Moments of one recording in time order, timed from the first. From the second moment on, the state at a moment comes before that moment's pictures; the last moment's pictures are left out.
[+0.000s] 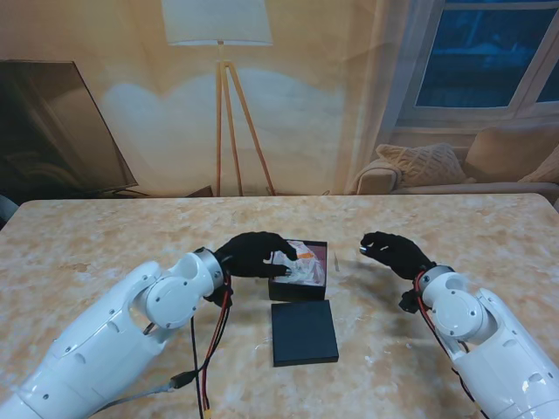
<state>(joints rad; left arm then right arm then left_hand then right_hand) 1.24 -1.09 -0.94 -1.56 0.57 -0.11 -0.24 -1.41 -1.10 1.28 -1.36 -0.43 -0.09 0.10 0.70 -0.29 0.52 -0.12 0.62 0.11 0.39 0.45 0.51 0.22 0.40 0.51 0.49 0.27 0.66 0.96 0.23 0.24 1.06 0.84 0.85 -0.07 0.15 -0.06 0.50 0.08 0.34 0.67 0.67 0.19 0.35 0.46 0.66 0.16 0.36 0.44 0.22 0.37 0.99 0.41</state>
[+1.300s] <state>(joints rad) 1.50 -1.04 -1.16 -1.51 0.64 -0.17 -0.27 -1.48 -1.00 1.22 -1.59 -0.46 0.05 0.59 0.81 -0.29 0.44 -0.12 0.79 0.15 0.33 0.44 0.71 0.17 0.40 0.49 0.57 0.29 0.48 0.81 0.22 0.28 0.98 0.78 0.93 -0.15 0.23 -0.08 0.63 0.05 0.61 0.39 0.84 0.11 0.24 0.28 0.89 0.08 0.76 0.61 0.45 0.27 1.12 0.42</state>
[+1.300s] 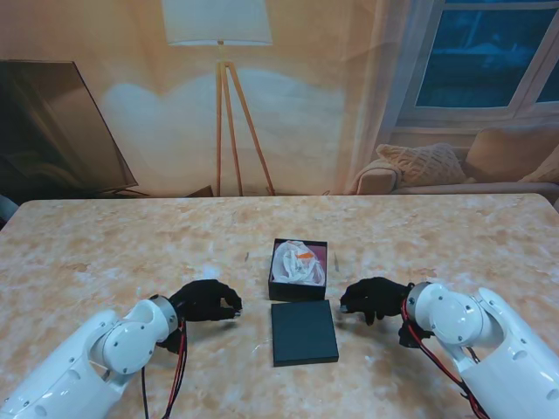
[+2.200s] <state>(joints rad) 1.42 -1.00 -1.07 -1.51 0.47 -0.20 -0.48 -1.42 -0.98 1.17 -1.56 -0.37 0.14 0.62 0.89 -0.29 0.39 -0.13 0.79 0.13 0.33 0.44 0.71 0.12 0.35 0.35 0.44 0.08 0.27 0.64 0.16 0.22 0.84 0.64 0.96 -0.13 0.30 -0.12 0.58 0.15 0.49 0.34 0.77 0.23 0.22 0.26 0.86 0.10 0.31 0.32 0.42 0.24 1.04 0.33</state>
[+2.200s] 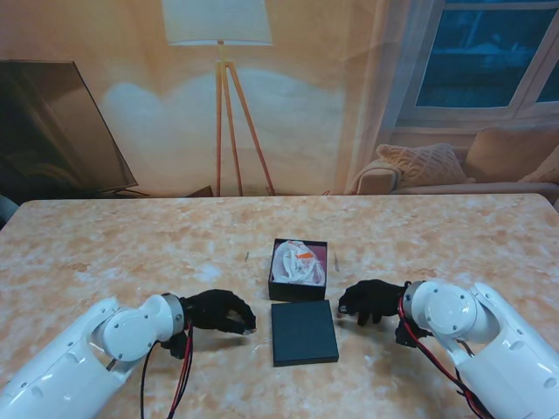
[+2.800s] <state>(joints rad) 1.38 -0.99 -1.03 -1.51 0.43 -0.21 -0.55 -1.38 -1.00 1.12 -1.55 -0.24 0.27 0.61 0.97 -0.34 0.39 -0.14 0.79 0.11 0.35 0.44 0.71 0.12 0.35 0.35 0.44 0.06 0.23 0.60 0.18 0.20 0.85 0.64 1.06 0.01 0.12 -0.07 0.56 0.28 0.21 0.50 0.71 0.33 0.28 0.22 0.84 0.15 0.25 0.21 0.41 0.25 0.98 0.23</state>
